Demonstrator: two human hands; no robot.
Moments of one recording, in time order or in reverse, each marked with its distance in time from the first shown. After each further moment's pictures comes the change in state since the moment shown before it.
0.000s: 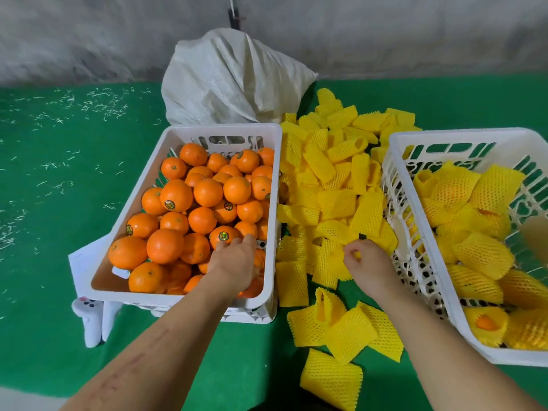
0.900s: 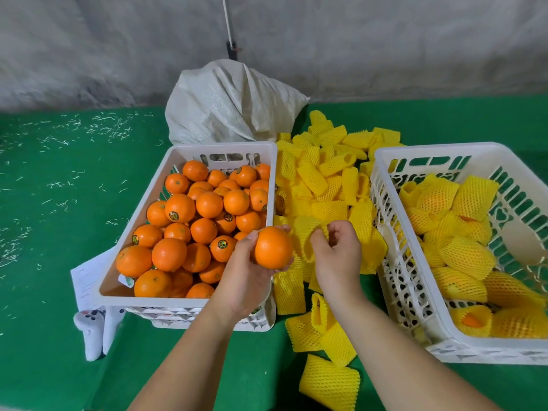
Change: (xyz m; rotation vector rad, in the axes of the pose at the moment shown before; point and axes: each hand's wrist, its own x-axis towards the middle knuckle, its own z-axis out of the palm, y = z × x) left_hand -0.067 0.046 -0.025 -1.964 0.013 0.236; right_hand -0.058 -0.131 0.007 0.715 0.444 -0.086
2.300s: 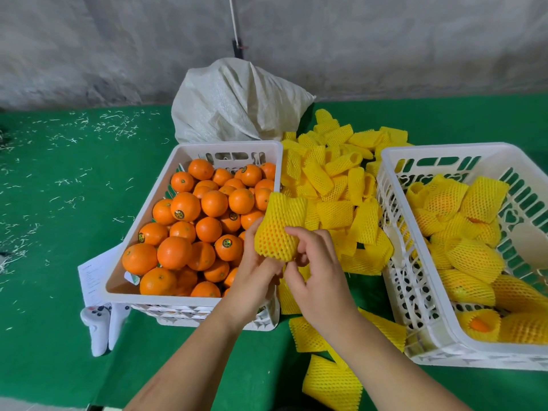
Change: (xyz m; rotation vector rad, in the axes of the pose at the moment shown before) left_hand -0.012 -0.006 -0.003 0.228 -0.129 0.229; right_hand -0.043 -0.018 -0.003 -0.283 -0.306 -0.562
